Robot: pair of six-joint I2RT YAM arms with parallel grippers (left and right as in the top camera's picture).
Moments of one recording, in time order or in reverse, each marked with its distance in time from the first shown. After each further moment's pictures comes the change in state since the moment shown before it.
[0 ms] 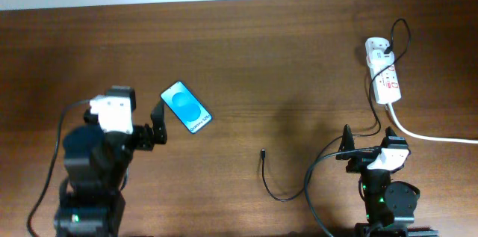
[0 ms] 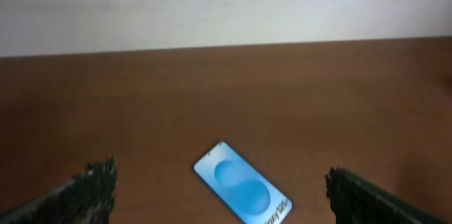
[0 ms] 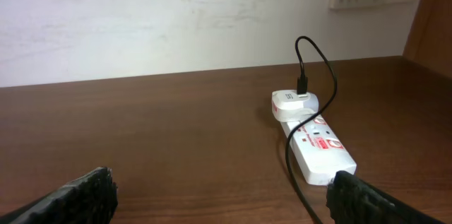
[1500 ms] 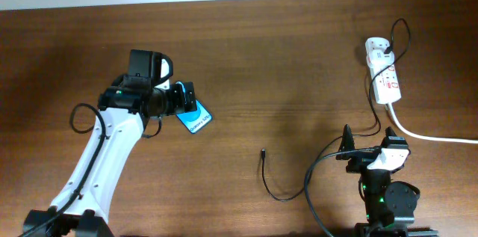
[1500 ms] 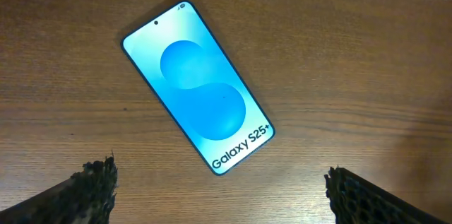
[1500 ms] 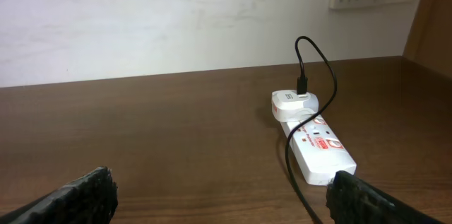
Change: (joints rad) left arm -0.134 0.766 0.370 -0.324 -0.013 -0.281; right arm 0.000 0.000 0.000 0.000 0.000 0.000
